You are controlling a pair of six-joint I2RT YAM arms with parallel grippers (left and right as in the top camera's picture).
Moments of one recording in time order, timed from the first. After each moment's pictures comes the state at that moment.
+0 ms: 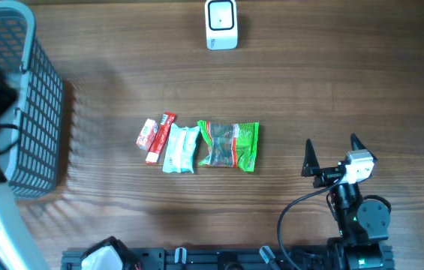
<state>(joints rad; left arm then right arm) 0.51 1.19 1.53 -0.93 0.21 -0.35 0.08 0.02 0.01 0.00 -0.04 0.00</state>
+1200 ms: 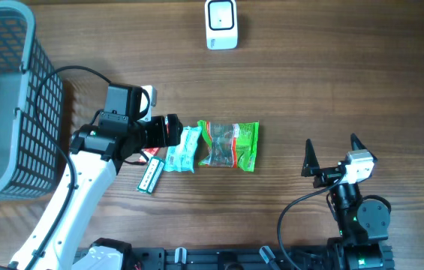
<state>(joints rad) -0.23 1.28 0.95 -0.74 0.18 -0.31 0.08 0.02 0.01 0.00 -0.04 0.00</state>
